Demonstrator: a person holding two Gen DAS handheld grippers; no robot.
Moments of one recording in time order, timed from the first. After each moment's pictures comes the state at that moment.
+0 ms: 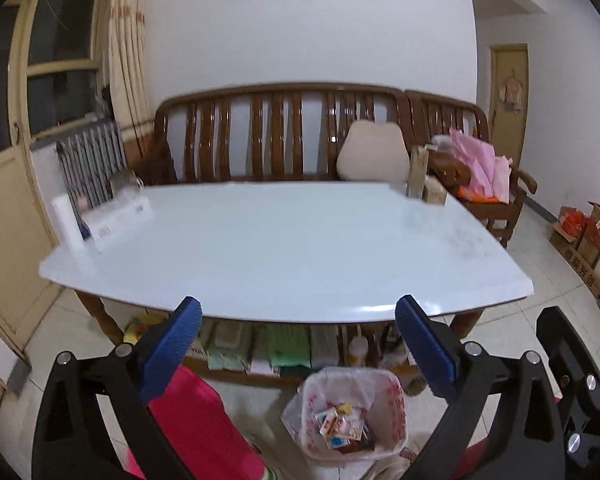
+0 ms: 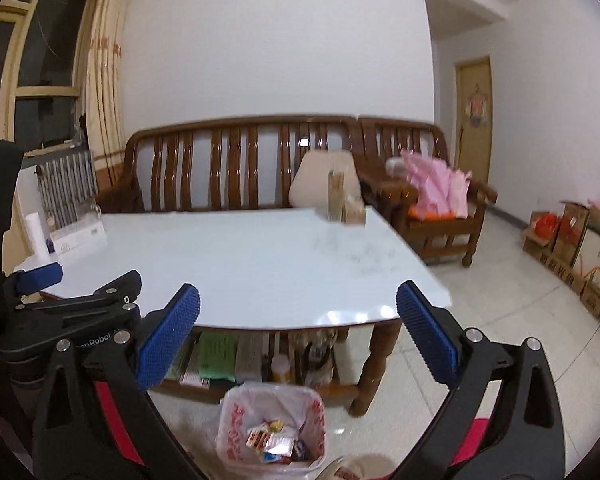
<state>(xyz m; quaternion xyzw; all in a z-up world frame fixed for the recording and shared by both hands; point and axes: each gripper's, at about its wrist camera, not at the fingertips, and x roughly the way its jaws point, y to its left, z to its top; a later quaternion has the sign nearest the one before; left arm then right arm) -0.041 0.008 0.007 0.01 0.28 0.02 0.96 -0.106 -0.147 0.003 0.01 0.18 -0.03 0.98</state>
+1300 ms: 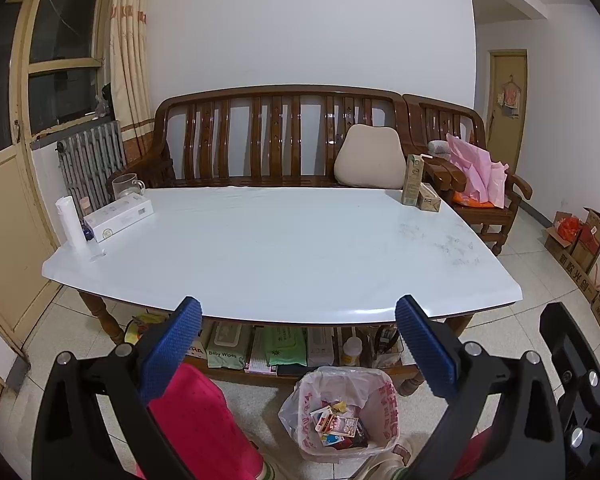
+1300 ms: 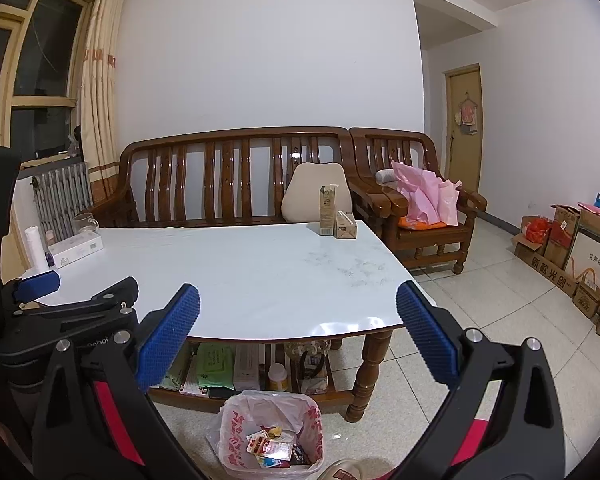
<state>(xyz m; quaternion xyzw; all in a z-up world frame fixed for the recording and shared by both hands) -0.055 0.011 0.021 0.00 0.28 0.01 0.96 -0.125 -0.140 0.013 0.01 0.17 -0.05 0.98</state>
